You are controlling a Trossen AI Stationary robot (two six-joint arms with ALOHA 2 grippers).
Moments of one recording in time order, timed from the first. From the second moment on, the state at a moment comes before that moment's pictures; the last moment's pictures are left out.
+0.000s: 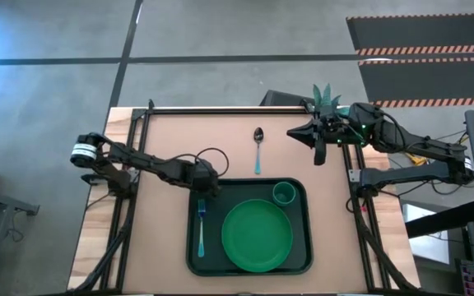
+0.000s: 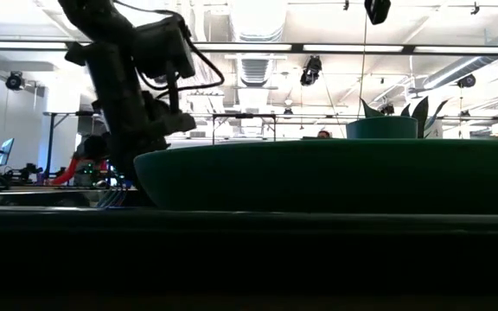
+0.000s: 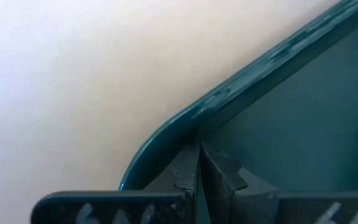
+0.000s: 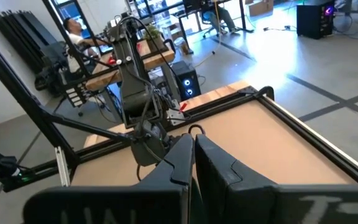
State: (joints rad) left arm -0.03 1.58 0.82 -0.45 -0.20 -1.01; right arm -0.24 0.92 1.02 -0.25 -0.15 0.28
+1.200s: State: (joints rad) left arm 0.00 1.36 0.89 -0.53 -0.34 -0.90; right arm -0.35 1.12 1.02 -0.69 -0.07 0.41
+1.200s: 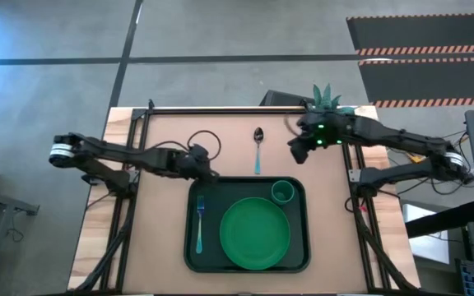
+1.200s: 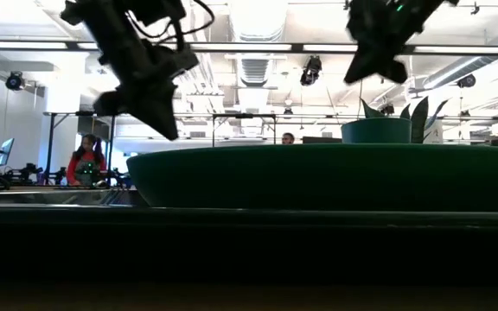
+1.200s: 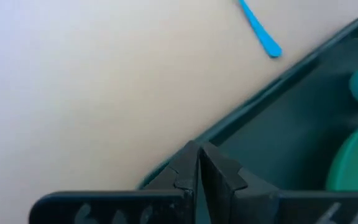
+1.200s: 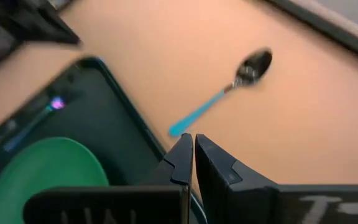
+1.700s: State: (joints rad) left arm 0.00 1.26 0.87 -0.67 -0.38 -0.88; right arm -0.36 1.56 1.02 -0.53 -0.15 0.41
